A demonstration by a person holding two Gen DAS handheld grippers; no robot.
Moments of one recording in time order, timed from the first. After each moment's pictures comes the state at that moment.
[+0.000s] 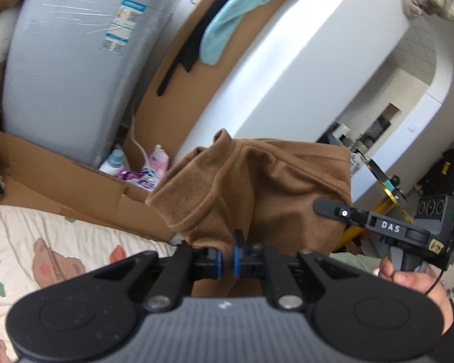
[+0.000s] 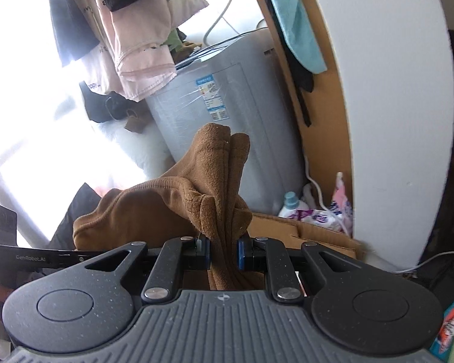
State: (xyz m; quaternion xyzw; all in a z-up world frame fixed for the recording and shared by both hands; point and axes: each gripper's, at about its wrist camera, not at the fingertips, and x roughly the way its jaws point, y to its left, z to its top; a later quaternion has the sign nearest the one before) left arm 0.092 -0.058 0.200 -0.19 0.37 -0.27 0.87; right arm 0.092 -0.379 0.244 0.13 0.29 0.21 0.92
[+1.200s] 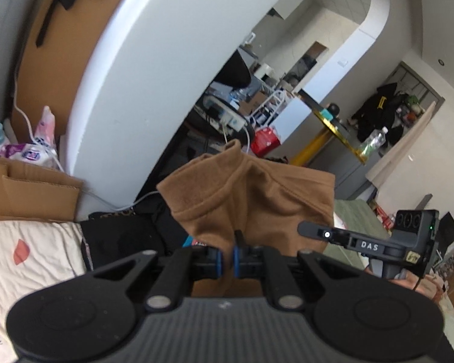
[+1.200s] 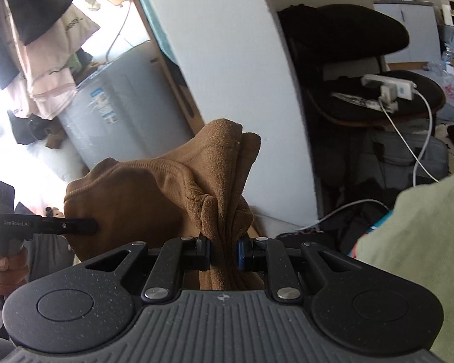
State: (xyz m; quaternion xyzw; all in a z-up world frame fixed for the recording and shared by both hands) left arm 0.142 -0.221 0.113 -0.15 0.40 -0.44 0.79; right arm -0.010 -0.555 0.145 0.18 0.30 0.06 0.94
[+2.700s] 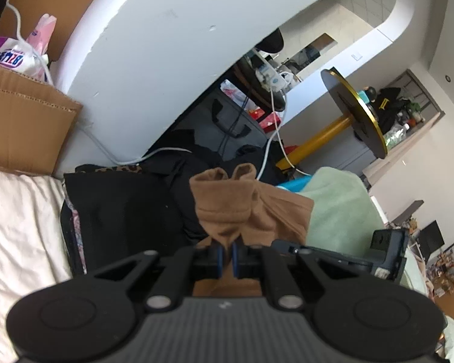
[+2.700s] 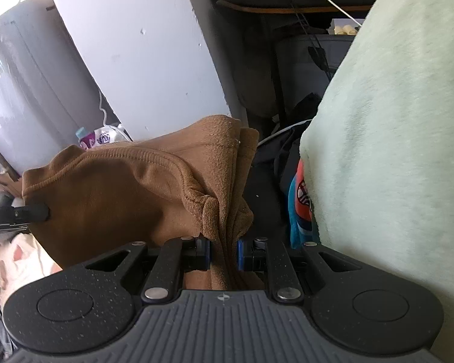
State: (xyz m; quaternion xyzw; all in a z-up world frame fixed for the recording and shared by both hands) left arm 0.244 -0.248 -0.121 -0.20 0.43 -0.47 0.74; right arm 0.081 -0.593 -0.098 0.18 0.38 -0.05 0.91
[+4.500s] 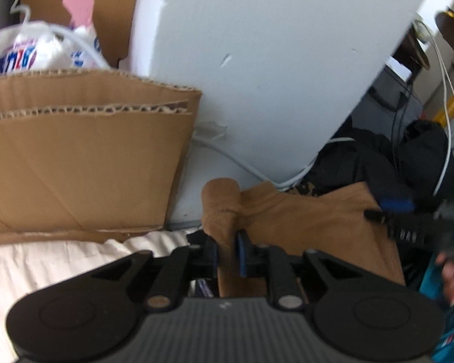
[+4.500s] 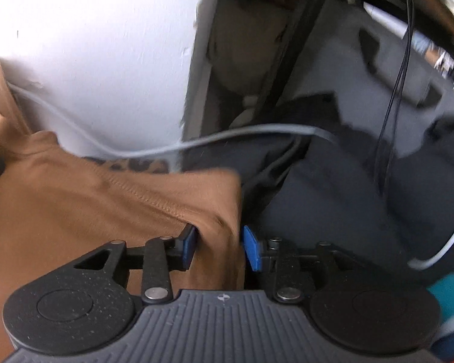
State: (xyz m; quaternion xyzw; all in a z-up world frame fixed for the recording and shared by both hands) left arm 0.387 -0.327 -0.248 0.00 0.46 -0.31 0.83; right arm 0.313 -0.611 -0.245 -0.05 0.47 -0.13 0.87
